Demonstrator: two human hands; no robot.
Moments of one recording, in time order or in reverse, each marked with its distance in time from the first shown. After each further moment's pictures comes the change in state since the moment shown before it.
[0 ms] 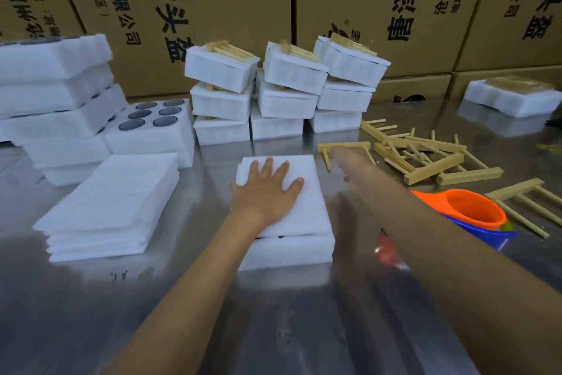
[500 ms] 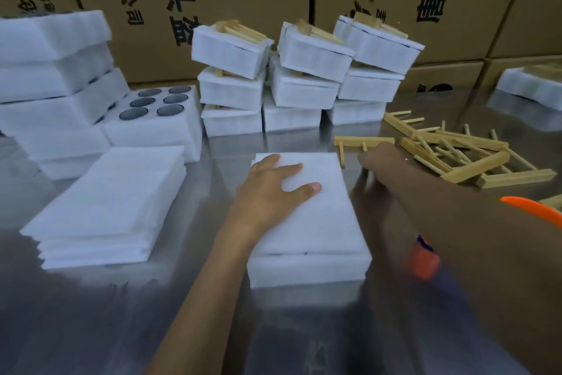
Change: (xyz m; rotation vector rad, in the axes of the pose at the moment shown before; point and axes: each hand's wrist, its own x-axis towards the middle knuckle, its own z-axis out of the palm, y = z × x) left_hand 0.000 -0.031 -0.004 -0.483 0.147 0.060; right_hand 0.078 0.014 0.011 -0.701 0.163 0.017
